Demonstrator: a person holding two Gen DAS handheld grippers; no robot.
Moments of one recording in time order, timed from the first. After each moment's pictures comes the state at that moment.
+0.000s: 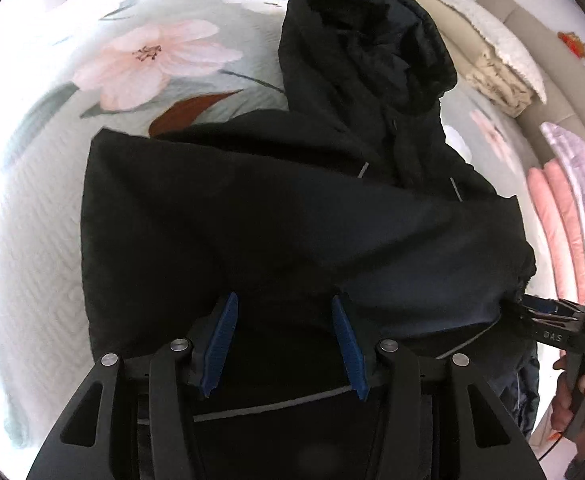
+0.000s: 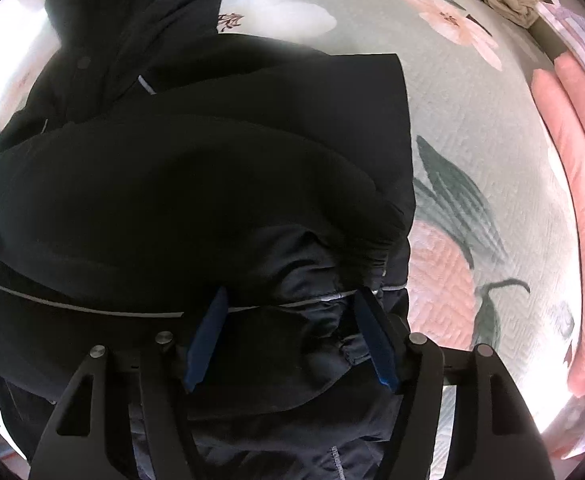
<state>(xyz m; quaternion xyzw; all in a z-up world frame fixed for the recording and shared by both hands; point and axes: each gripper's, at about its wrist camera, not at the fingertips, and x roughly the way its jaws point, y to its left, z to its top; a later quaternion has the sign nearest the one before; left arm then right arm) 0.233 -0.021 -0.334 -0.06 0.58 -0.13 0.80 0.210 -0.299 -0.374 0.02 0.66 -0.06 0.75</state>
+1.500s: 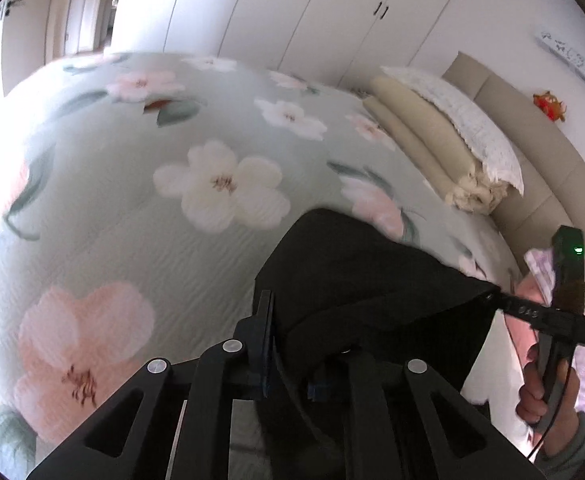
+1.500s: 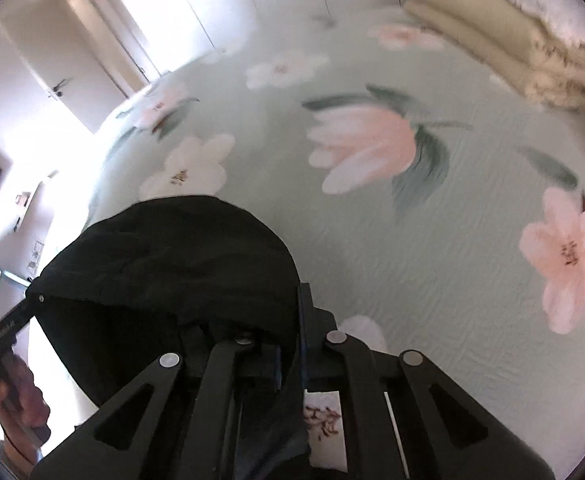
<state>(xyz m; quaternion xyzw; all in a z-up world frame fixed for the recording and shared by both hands) 0.522 -0.030 -0.260 -0.10 0.47 -0.21 0.85 0.520 -0.322 -0.287 0.14 0.50 0.04 0.85</state>
